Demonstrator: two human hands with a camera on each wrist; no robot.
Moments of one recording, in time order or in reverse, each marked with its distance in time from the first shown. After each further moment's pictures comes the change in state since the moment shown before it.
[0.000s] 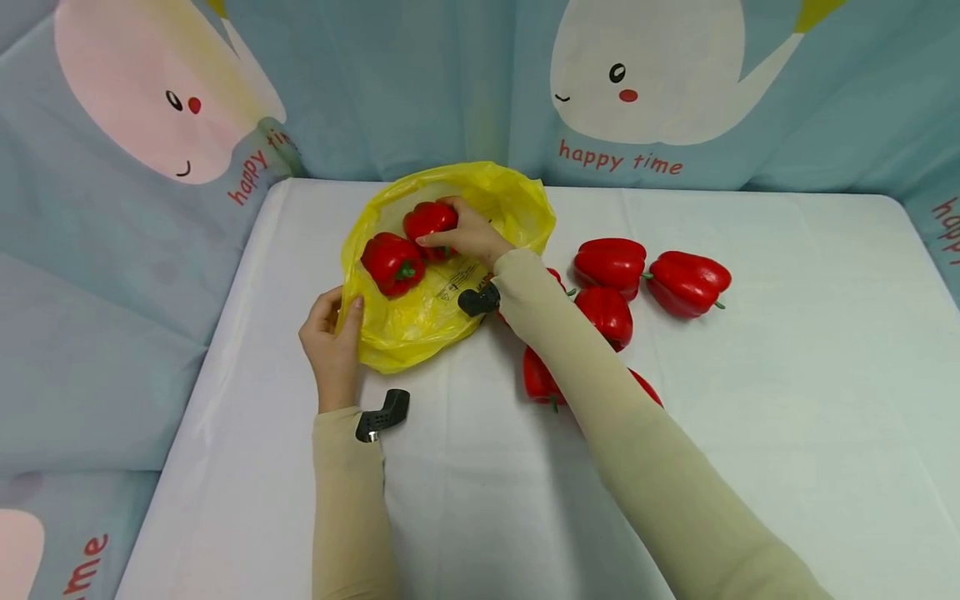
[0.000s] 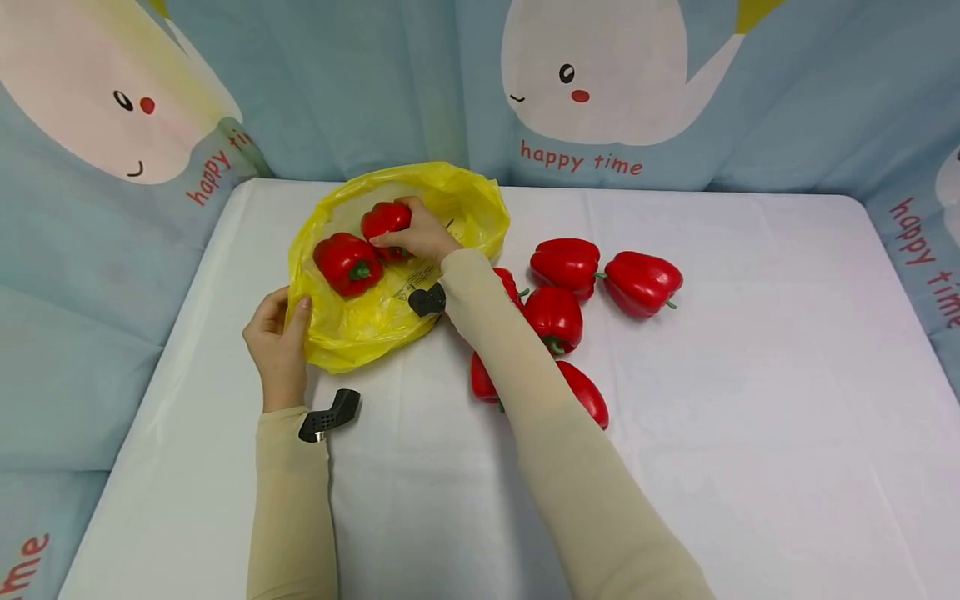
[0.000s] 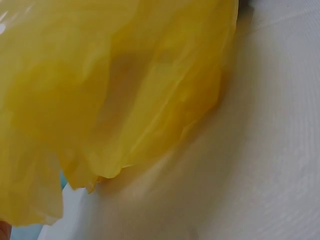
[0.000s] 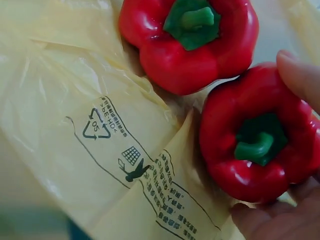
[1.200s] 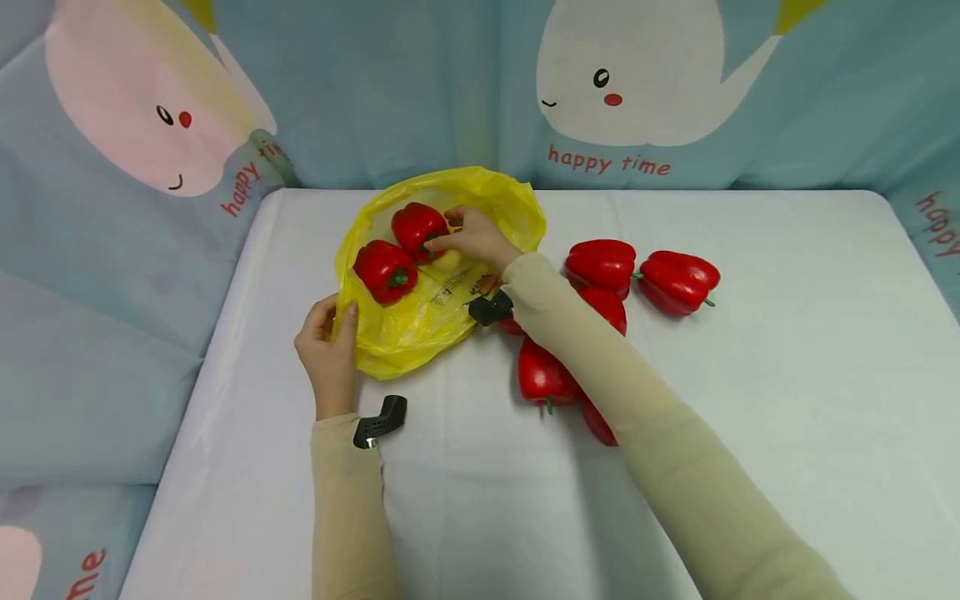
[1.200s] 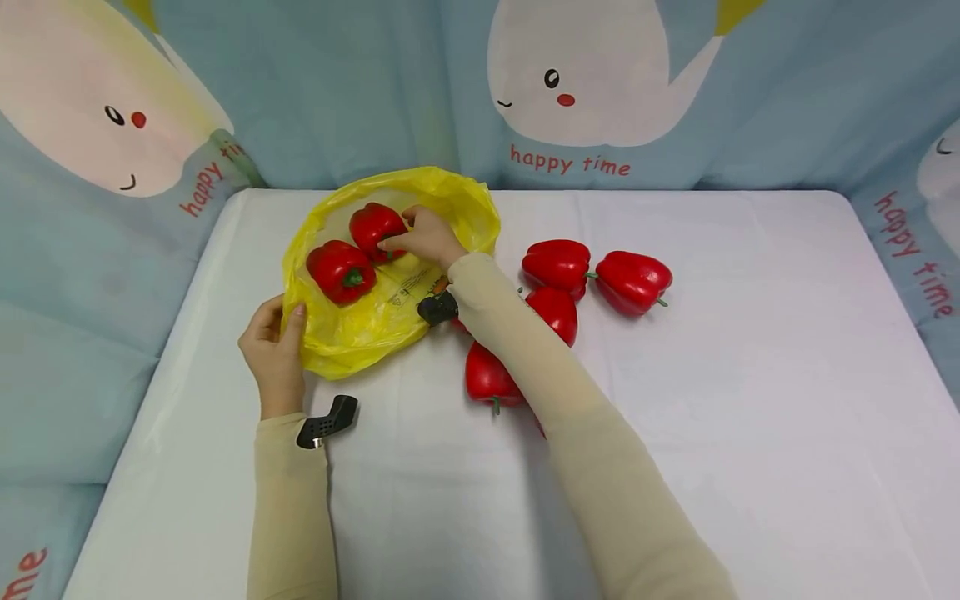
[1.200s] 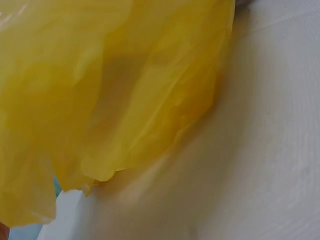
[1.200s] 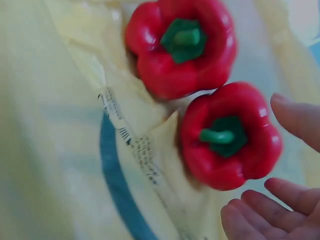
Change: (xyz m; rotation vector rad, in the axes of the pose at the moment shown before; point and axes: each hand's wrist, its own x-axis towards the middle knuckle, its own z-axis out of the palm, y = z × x) left_hand -0.001 -0.001 0.003 0.010 0.011 0.018; right_hand -0.023 -0.007 -0.017 -0.137 0.044 -0.022
